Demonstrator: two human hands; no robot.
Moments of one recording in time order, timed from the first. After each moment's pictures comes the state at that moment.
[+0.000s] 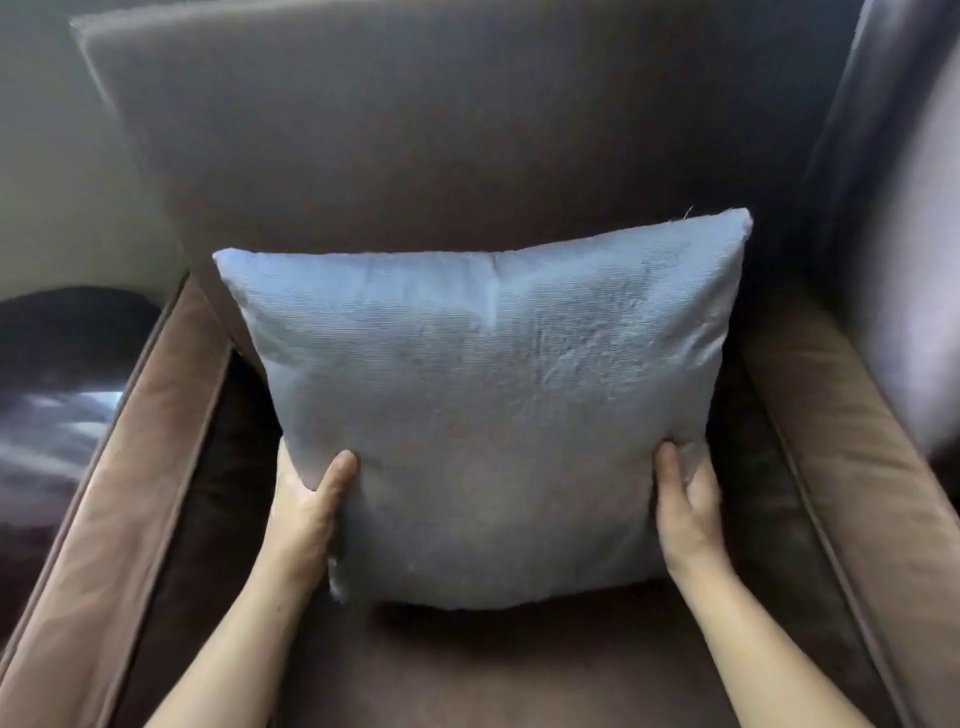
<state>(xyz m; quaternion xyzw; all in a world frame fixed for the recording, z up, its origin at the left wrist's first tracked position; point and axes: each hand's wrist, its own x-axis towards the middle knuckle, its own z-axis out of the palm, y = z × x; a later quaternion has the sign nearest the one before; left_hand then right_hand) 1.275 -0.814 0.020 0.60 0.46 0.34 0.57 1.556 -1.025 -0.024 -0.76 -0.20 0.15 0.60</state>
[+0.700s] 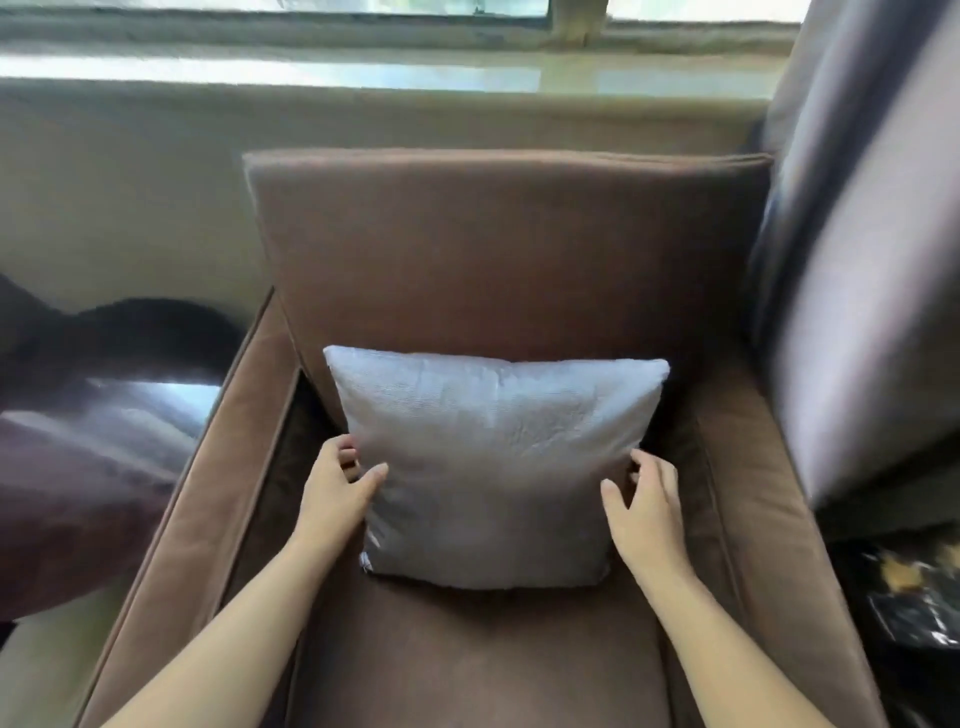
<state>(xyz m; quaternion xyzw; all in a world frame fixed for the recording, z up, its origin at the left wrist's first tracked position) 1.271 -0.824 0.100 0.64 0.59 0.19 0.45 1.545 -1.036 0.086 -0.89 -0.27 0.17 0.33</state>
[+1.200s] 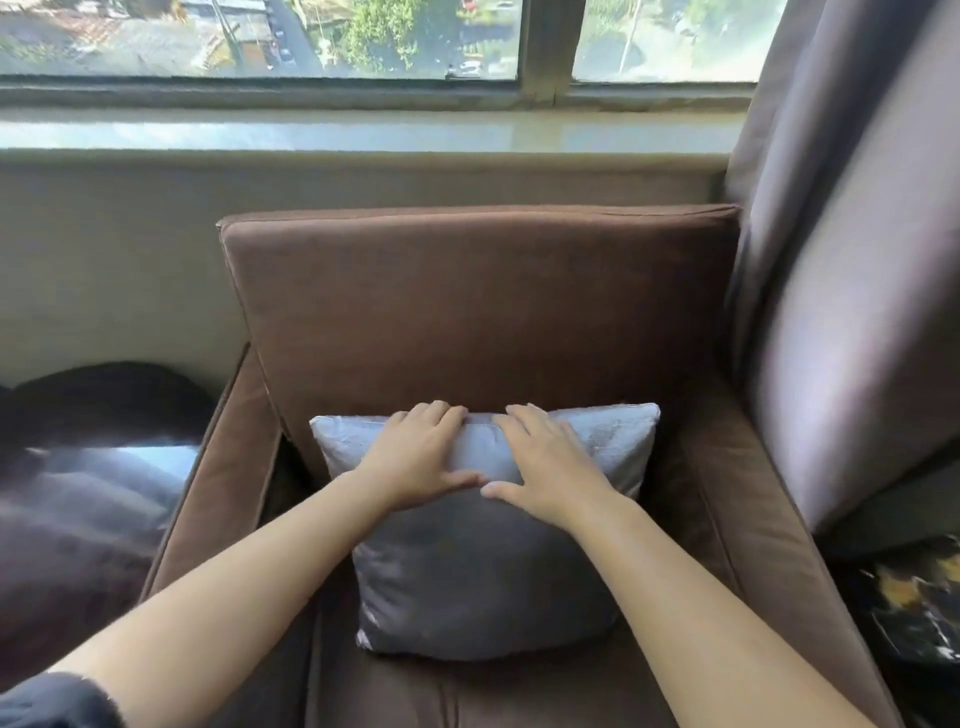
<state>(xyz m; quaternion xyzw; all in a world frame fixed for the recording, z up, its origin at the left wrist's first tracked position) 1.384 -0.757 0.144 0.97 0.24 -0.02 0.09 1.523 -0.904 0.173 -0.80 -0.58 0.15 0.07</state>
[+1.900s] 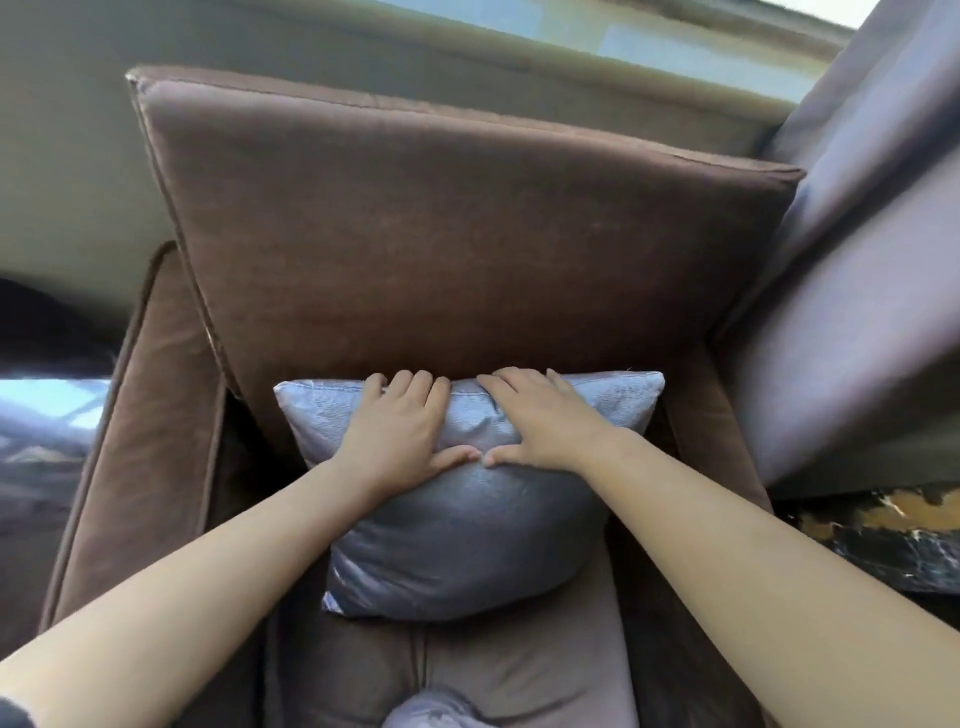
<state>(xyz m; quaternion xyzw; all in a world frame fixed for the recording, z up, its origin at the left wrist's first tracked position) 1.366 -0.725 0.092 0.98 0.18 0.10 0.03 1.531 -0.844 0.151 -0.77 -0.60 0.20 -0.09</state>
